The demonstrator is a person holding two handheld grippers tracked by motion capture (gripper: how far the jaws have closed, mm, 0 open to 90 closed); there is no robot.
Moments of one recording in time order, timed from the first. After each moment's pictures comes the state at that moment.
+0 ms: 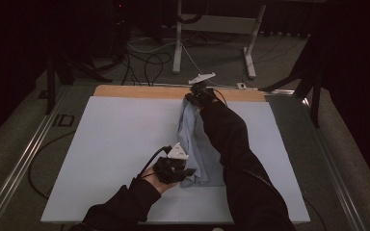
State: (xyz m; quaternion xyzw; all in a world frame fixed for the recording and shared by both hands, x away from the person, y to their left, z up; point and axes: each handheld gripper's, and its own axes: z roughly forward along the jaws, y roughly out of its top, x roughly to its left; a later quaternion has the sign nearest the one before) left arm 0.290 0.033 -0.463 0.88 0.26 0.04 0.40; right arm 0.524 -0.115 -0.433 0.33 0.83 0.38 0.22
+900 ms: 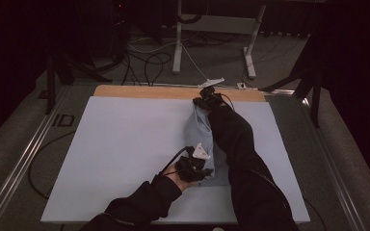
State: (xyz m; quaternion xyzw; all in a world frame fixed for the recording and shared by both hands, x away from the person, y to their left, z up) left arm 0.302 -0.022 -0.480 0.89 0.24 0.04 0.39; right arm 0.536 -0.147 -0.465 0.35 0.83 0.39 0.20
